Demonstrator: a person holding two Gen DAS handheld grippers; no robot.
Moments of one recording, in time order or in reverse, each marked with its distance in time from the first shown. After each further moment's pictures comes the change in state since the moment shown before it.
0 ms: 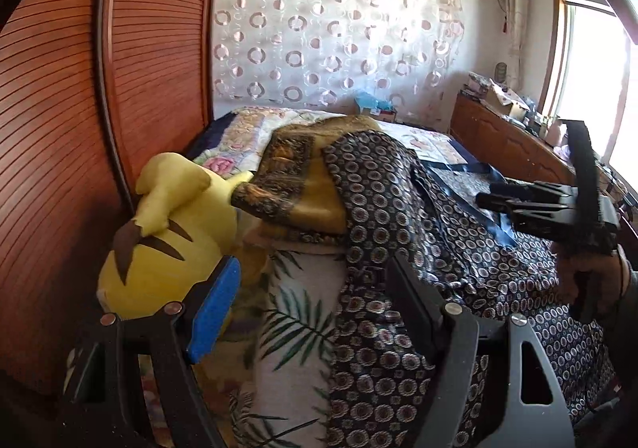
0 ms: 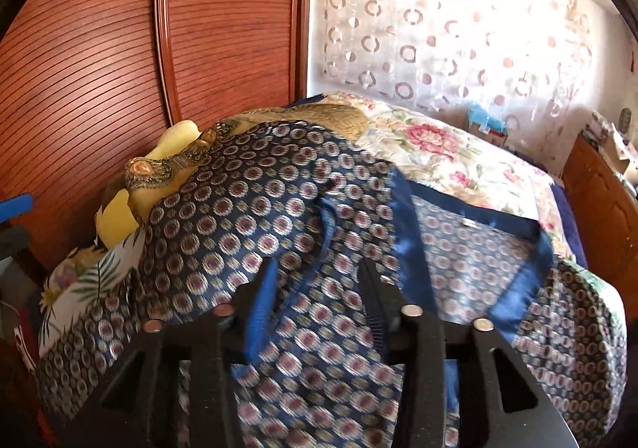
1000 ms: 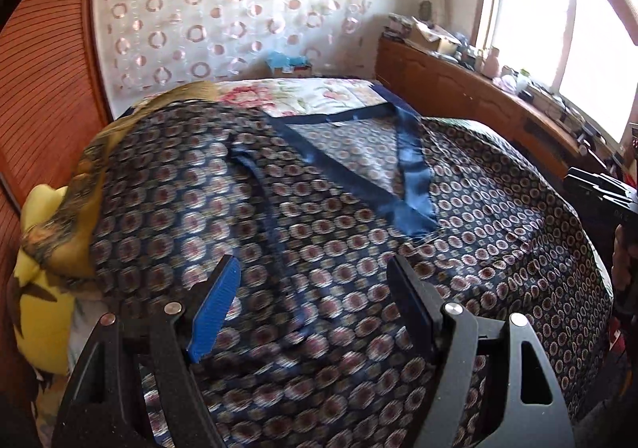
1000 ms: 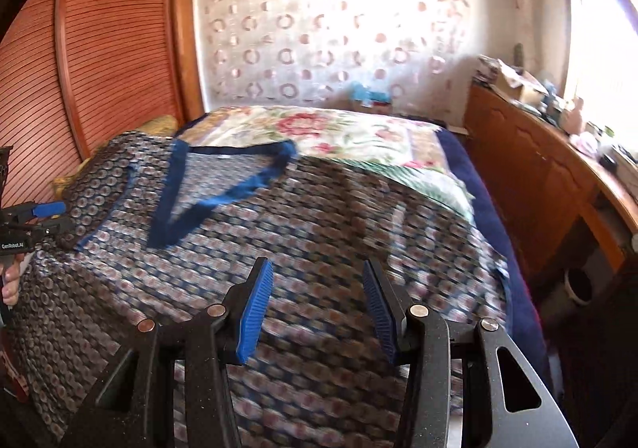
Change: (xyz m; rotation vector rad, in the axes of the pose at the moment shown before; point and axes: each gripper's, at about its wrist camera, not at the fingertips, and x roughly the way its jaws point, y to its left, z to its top) left arm 0.089 -0.162 0.017 0.212 0.155 -0.204; right arm -0.163 -0.153 -0.126 0.268 -0.010 -0.270
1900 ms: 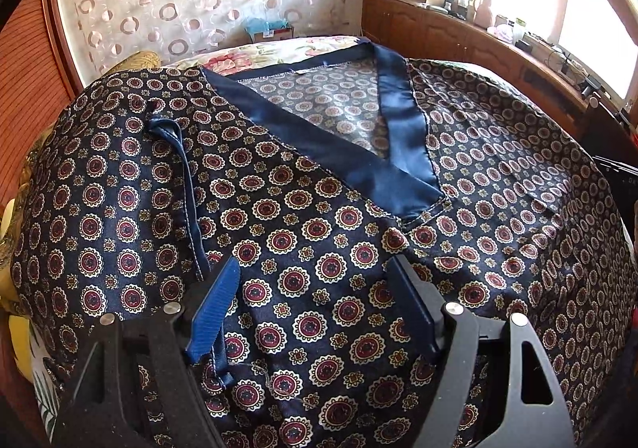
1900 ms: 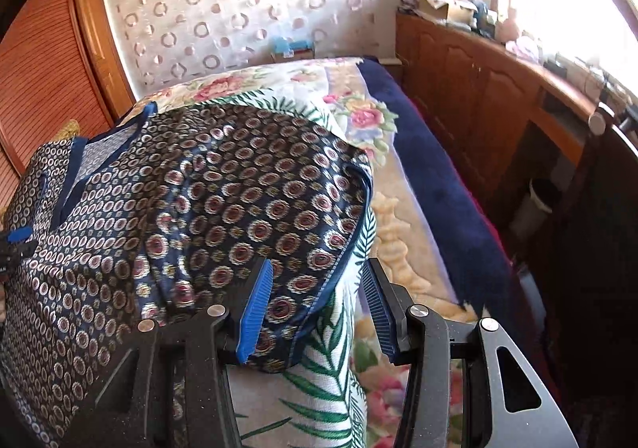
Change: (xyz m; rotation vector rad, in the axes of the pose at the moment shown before) left arm 0.062 -0.030 0.000 0.084 0.141 0.016; right arm 0.004 -0.083 -0.016 0.230 0.175 -0.101
